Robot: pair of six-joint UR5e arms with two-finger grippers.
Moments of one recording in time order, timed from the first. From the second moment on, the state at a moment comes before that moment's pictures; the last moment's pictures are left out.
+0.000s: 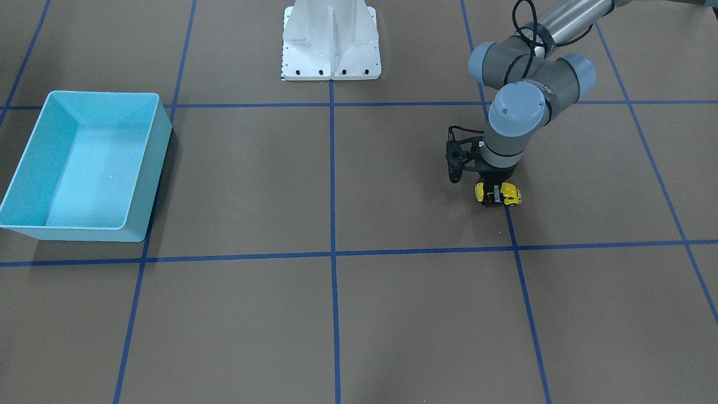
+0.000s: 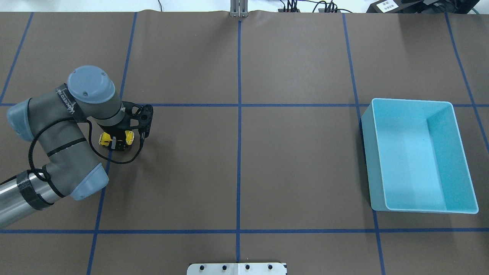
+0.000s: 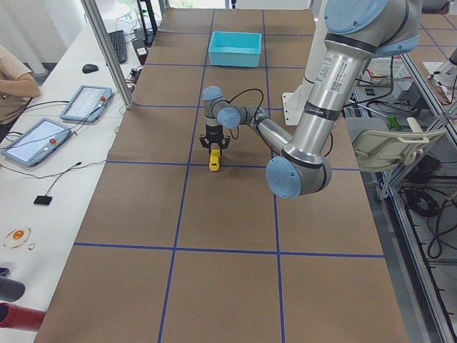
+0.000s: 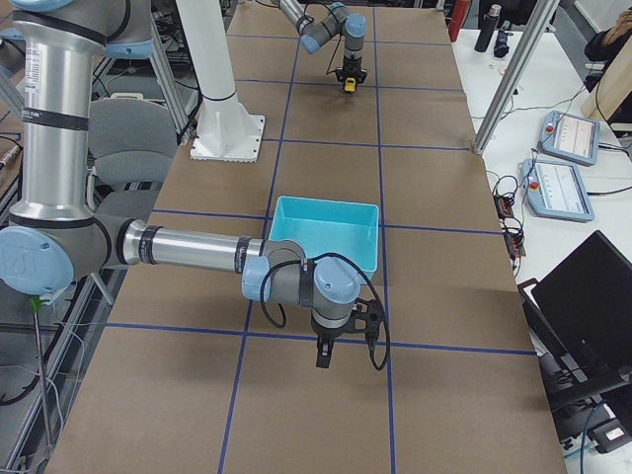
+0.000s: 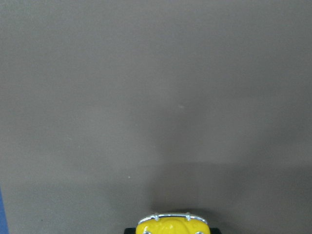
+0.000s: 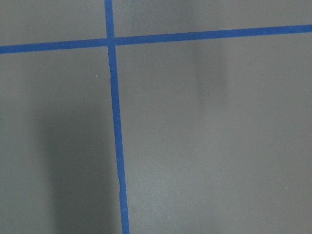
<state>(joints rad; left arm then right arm) -0.70 -1.97 -1.66 -1.61 -1.95 0.64 1.58 -1.71 1.64 -1.57 2.33 0.02</state>
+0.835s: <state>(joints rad) -0.71 -1.91 -1.68 -1.67 -1.99 0.65 1.58 -1.71 1.64 -1.57 2.33 0.02</state>
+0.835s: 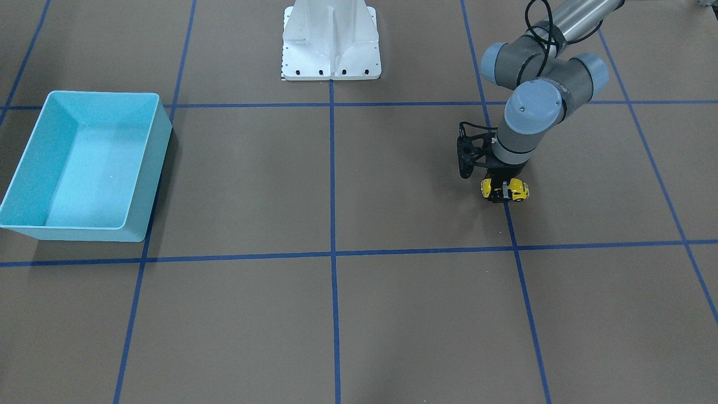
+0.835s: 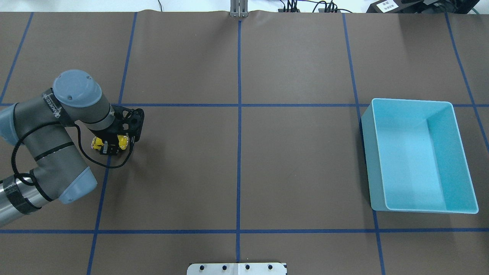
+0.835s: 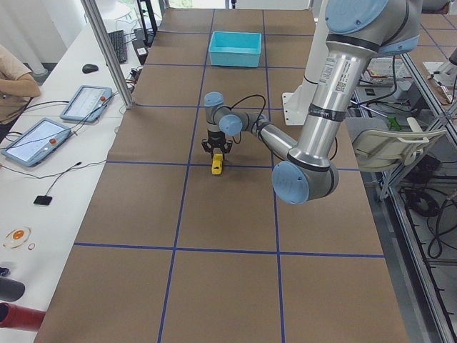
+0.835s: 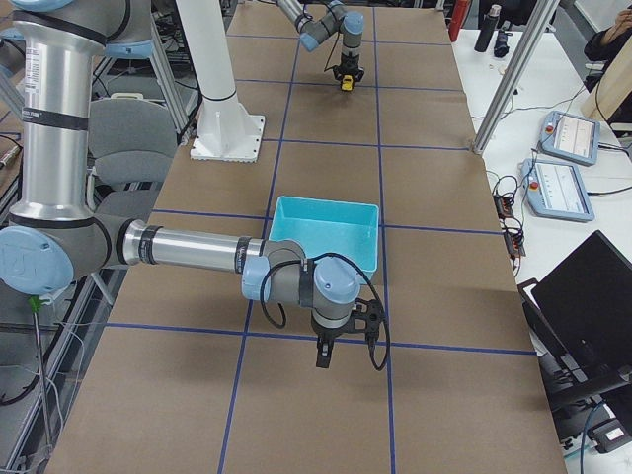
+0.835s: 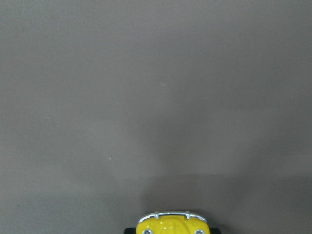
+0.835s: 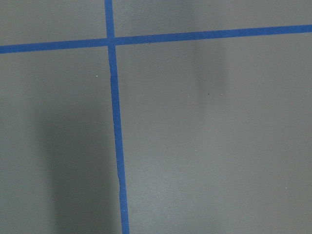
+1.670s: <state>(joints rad) -0.72 -1.84 -1.70 -1.73 -2.00 0.68 1.58 -1.71 1.64 -1.57 2.32 0.02</state>
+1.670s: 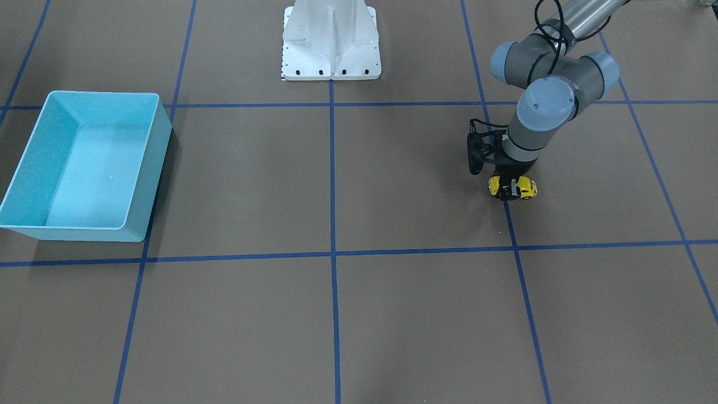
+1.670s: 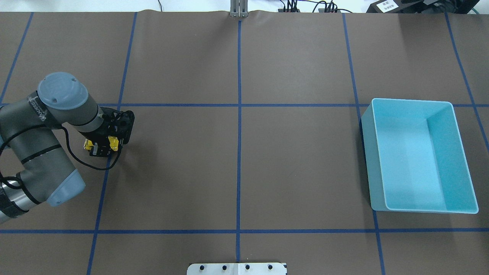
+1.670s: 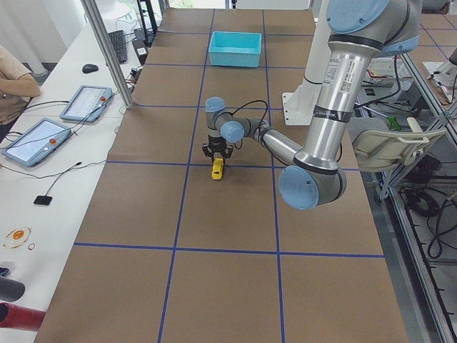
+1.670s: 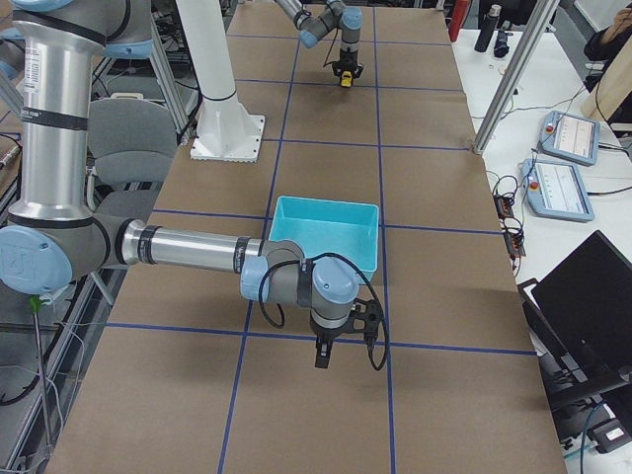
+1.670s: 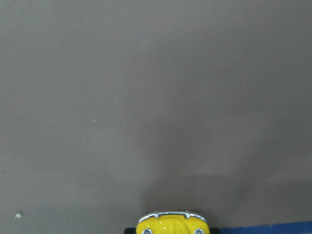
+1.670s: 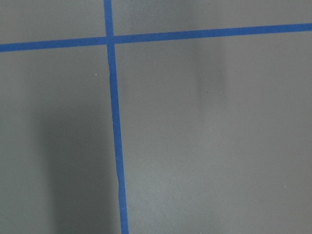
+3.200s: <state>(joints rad) -0.77 -1.76 -1.68 -1.84 -2.06 0.74 1.58 -1.72 1.64 -1.57 2.31 0.02</state>
